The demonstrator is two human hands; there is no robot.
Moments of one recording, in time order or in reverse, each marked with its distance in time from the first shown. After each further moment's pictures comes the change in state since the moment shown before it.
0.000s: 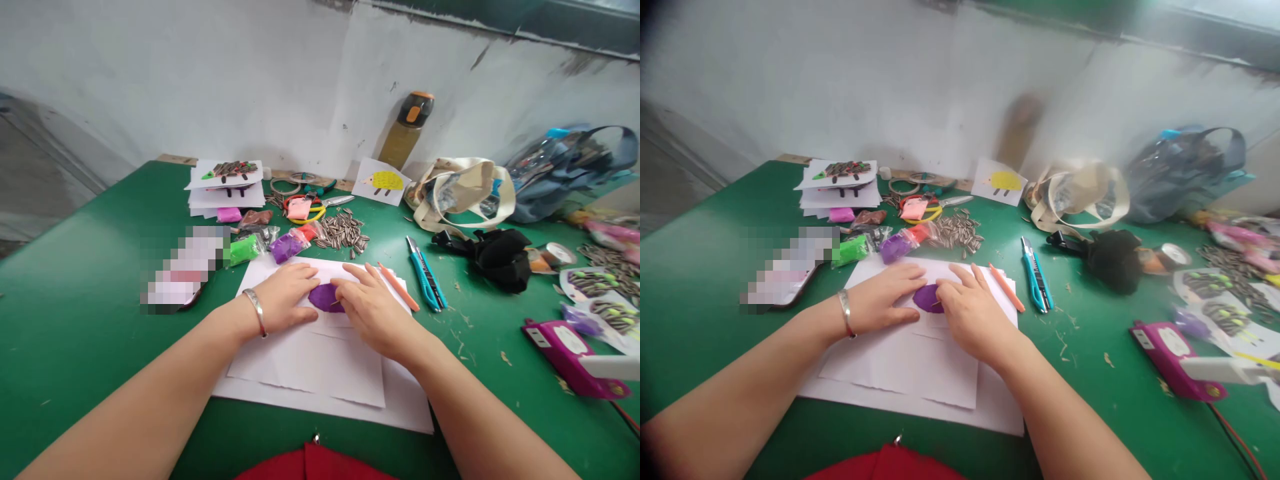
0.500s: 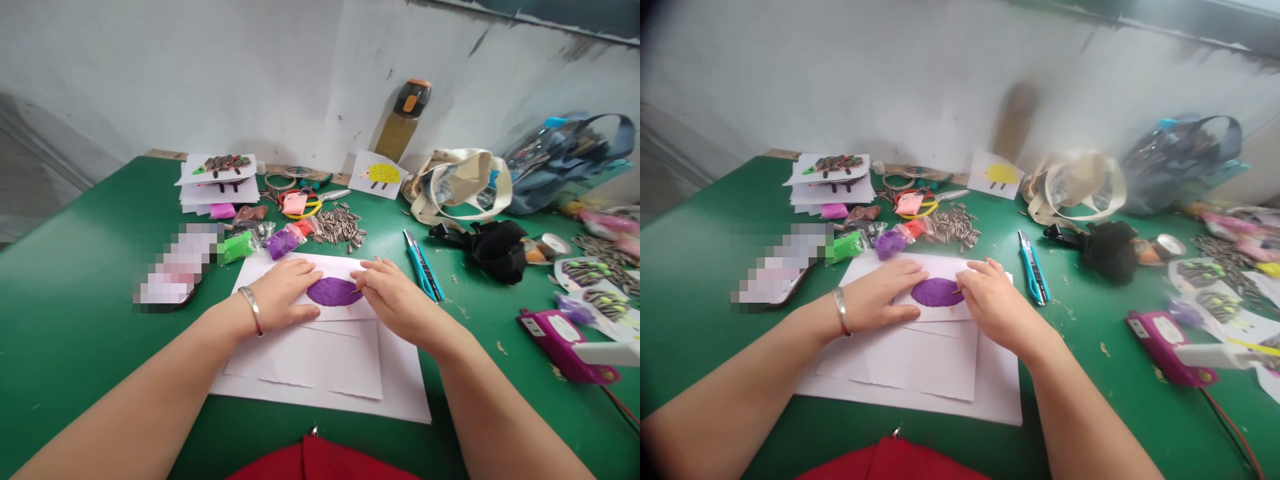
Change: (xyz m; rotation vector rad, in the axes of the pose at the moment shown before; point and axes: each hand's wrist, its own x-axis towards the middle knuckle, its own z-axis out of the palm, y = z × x) left_hand -0.002 -0.003 0.006 -0.002 0.033 0.022; right_hand -0.018 0.020 -0.024 0.068 0.037 0.127
